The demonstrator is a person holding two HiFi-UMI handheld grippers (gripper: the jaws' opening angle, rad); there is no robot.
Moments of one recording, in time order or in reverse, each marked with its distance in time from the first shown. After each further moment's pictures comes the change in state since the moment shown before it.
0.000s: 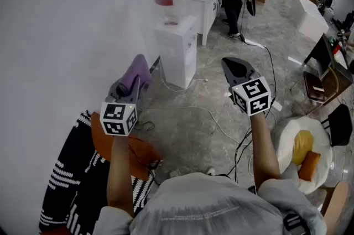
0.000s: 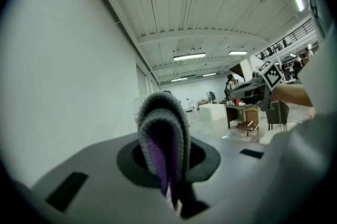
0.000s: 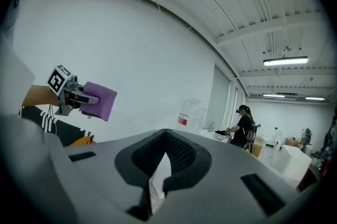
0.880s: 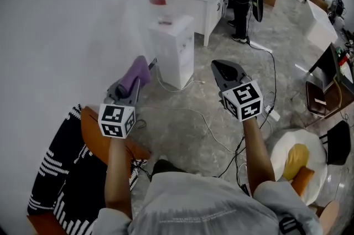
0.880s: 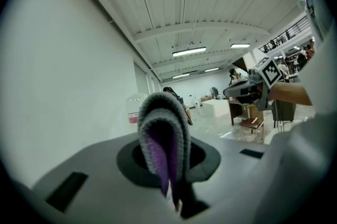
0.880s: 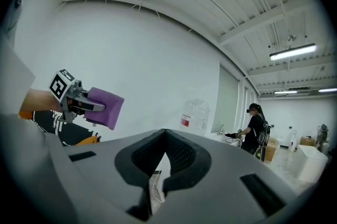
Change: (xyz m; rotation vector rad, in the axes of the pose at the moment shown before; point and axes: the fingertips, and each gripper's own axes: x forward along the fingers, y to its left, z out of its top) left arm 0.064 -0.098 0.013 0.023 0.033 0.049; right arm -0.007 -0.075 -0.035 0.006 -0.058 0.122
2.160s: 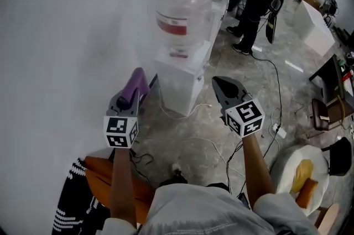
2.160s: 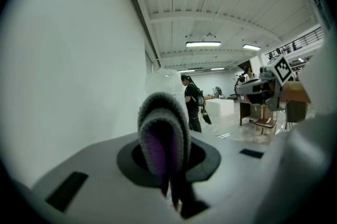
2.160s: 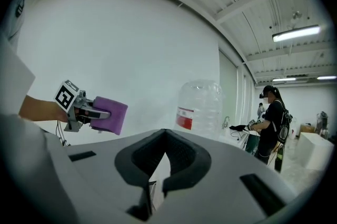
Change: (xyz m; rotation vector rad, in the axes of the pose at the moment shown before) left arm 0.299 0.293 -0.090 -0.082 0.045 -0.052; right arm 0.378 -0.069 -0.023 0.092 0.060 -0.058
